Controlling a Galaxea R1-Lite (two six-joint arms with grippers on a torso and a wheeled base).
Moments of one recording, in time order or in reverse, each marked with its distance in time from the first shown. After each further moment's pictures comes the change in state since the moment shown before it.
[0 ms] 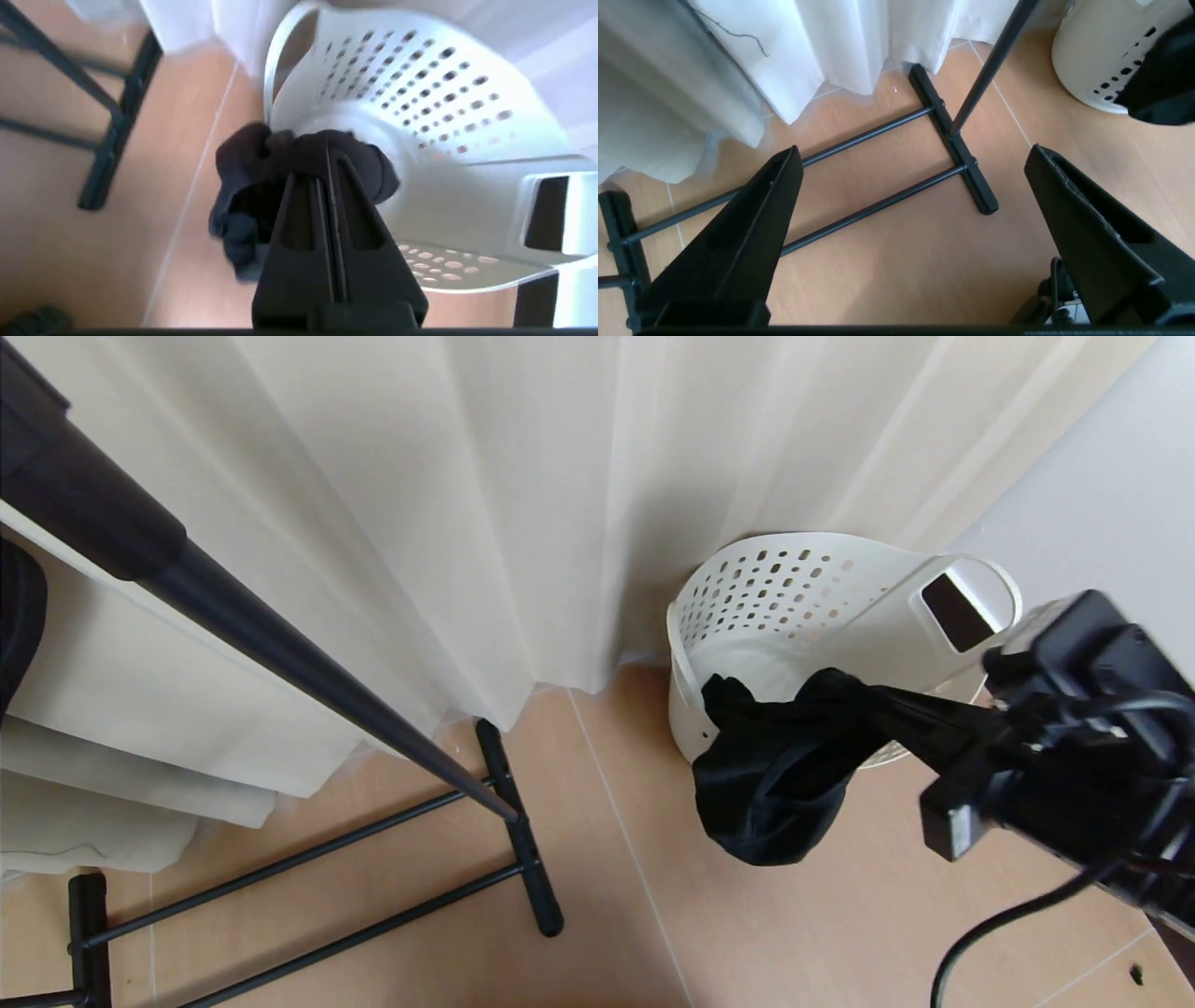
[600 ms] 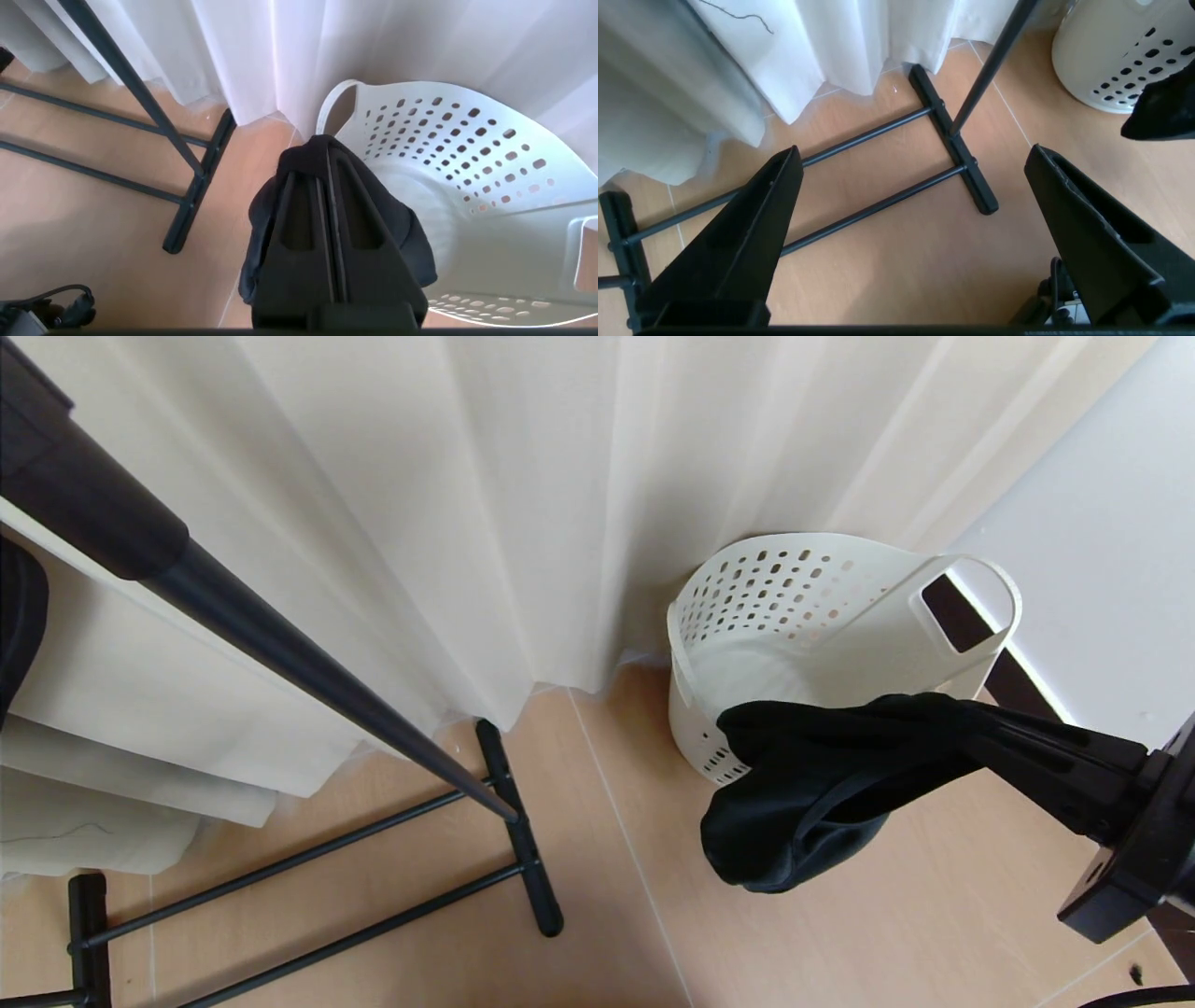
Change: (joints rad) left arm 0.000 0.000 0.000 0.000 0.000 0.000; right arm 0.039 -0.194 0.090 0.001 0.145 0.074
